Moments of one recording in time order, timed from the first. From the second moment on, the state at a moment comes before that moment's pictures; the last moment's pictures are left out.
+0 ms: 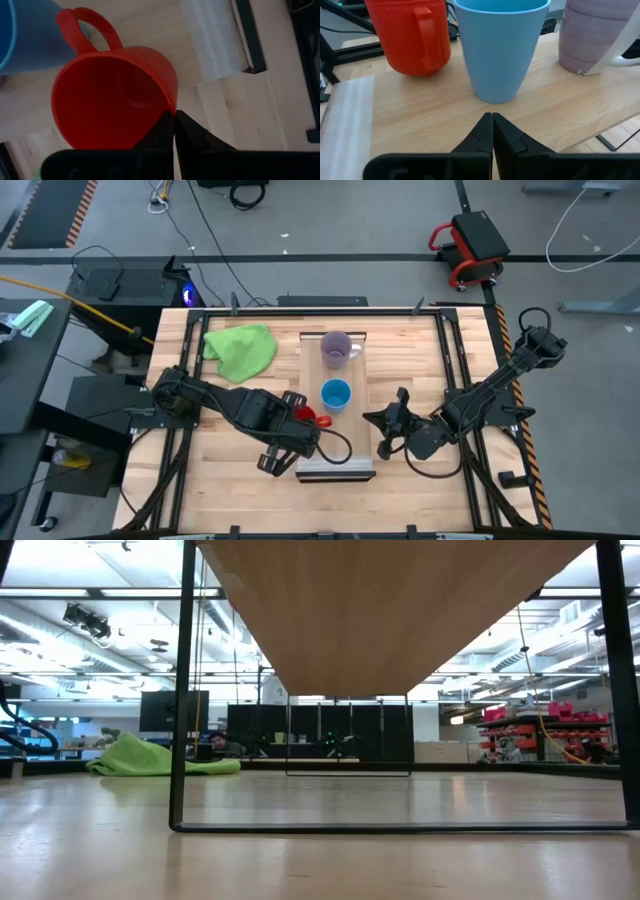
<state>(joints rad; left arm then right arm) -0.40 1.97 2.22 -1.57 -0.17 -0.03 0.61 1.30 0.79 -0.18 0.90 0.60</state>
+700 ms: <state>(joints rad) -0.41 1.98 2.22 -1.57 -0.17 0.03 0.61 1.30 0.79 -0.17 0.90 0.59</state>
